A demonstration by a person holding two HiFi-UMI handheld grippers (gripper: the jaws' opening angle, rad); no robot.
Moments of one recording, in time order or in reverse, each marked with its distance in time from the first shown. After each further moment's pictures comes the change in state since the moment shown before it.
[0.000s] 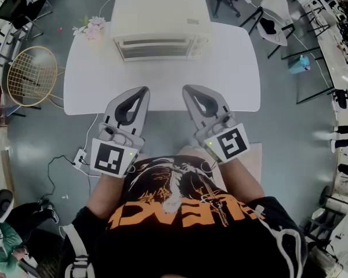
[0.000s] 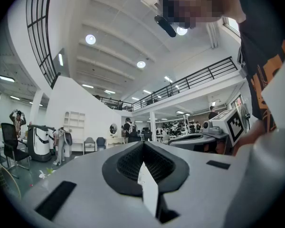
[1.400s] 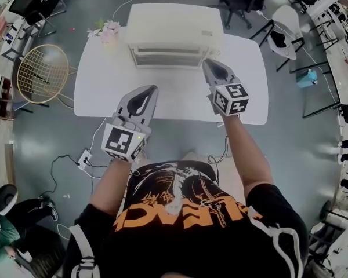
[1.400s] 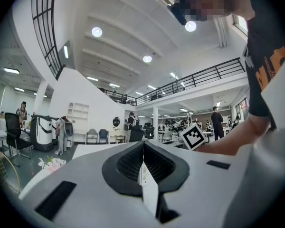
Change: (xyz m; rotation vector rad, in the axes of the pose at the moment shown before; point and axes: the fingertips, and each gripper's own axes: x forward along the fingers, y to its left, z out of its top) left arm 0.016 0.039 -0.056 -0.024 0.078 0.007; right arm 0.072 -0.142 -0.122 0.108 0.248 -0.151
